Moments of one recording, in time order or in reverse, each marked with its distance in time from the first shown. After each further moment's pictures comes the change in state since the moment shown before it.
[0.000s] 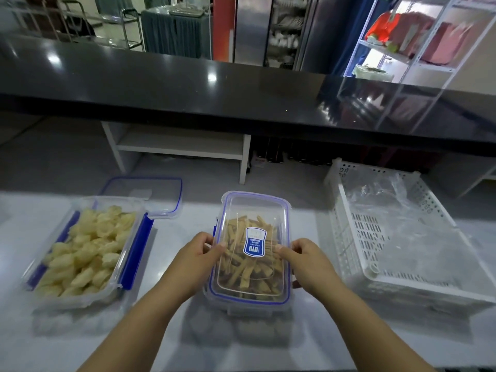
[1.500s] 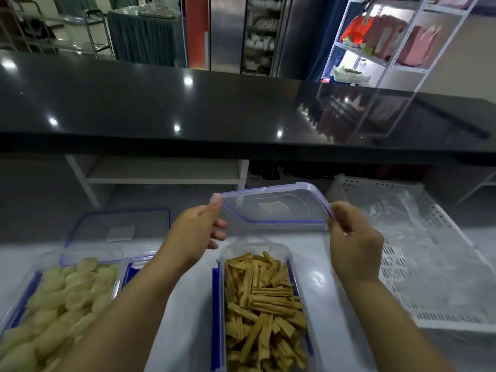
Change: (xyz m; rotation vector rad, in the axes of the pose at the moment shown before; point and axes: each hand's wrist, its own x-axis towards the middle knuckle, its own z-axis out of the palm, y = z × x) left_hand 0.101 0.061 -0.048 -0.239 0.003 0.195; right_hand 0.081 -0.029 -0.032 -0.136 0.880 -0.689
